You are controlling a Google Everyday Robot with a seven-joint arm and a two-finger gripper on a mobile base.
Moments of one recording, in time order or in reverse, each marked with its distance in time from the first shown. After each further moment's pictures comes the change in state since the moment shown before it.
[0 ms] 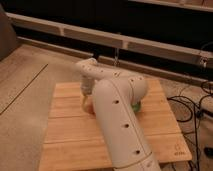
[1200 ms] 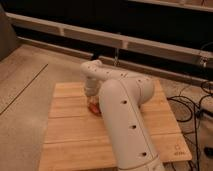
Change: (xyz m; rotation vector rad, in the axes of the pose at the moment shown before) arm 0.003 -0.008 -0.006 -0.029 -0.042 0.056
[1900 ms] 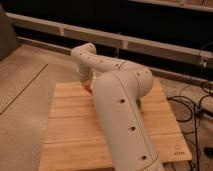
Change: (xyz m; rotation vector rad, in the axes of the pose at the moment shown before) arm -0.057 0.011 -0.112 0.145 -0.239 -0.095
